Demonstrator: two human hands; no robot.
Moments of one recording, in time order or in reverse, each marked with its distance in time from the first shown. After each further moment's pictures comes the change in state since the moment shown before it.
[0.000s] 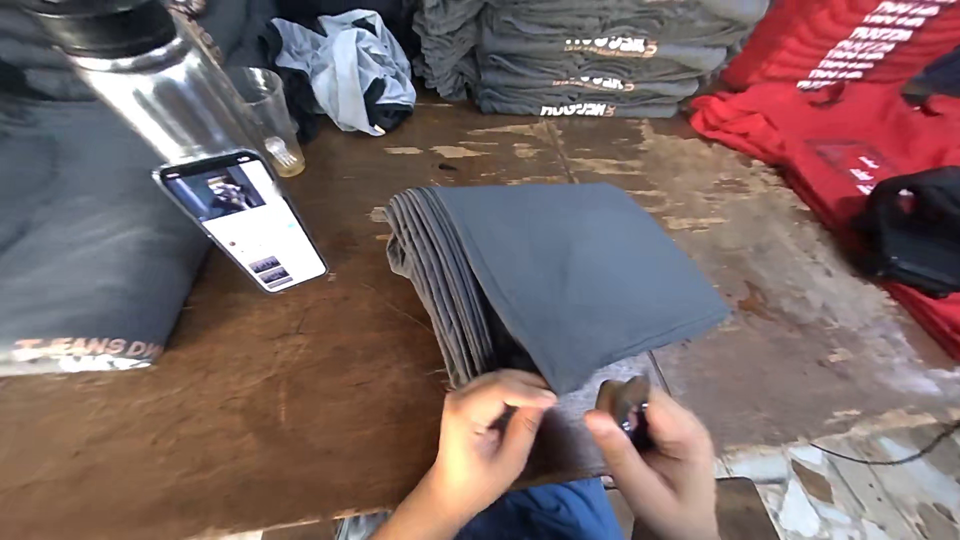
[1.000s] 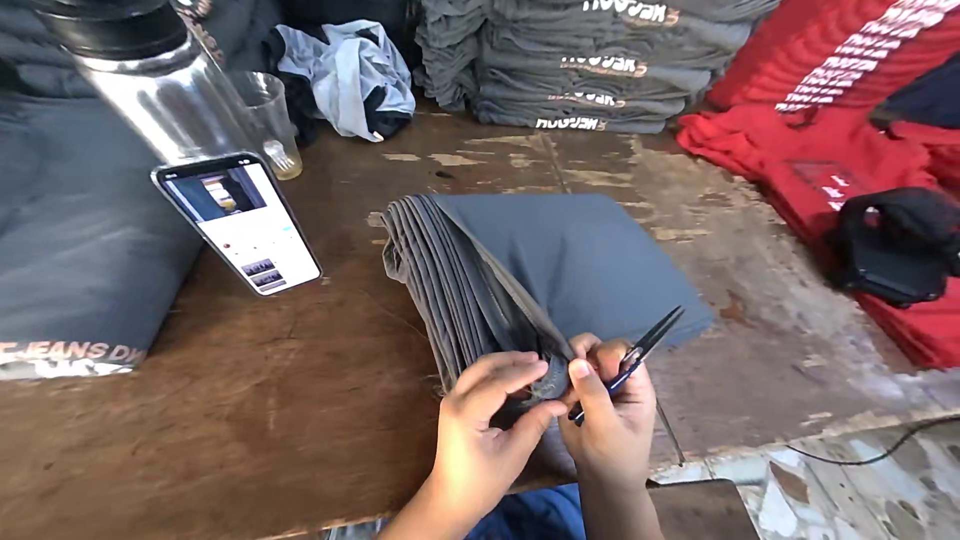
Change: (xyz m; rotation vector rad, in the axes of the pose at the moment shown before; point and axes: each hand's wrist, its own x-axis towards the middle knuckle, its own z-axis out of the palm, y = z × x) left_hand 0.002 -0.001 0.009 0.078 0.077 -0.069; right_hand 0.019 0.015 0.044 0.685 0.286 0.124
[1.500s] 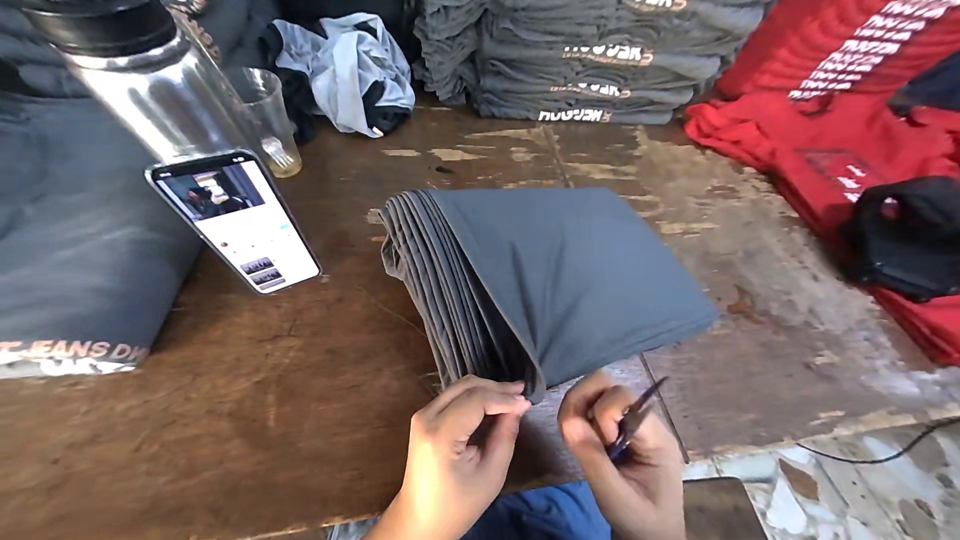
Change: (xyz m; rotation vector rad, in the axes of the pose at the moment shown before) left_hand -0.003 0.016 -0.022 0.188 -0.041 0.058; right_hand -0.020 -0.028 -0.020 -0.362 -0.301 -0.038
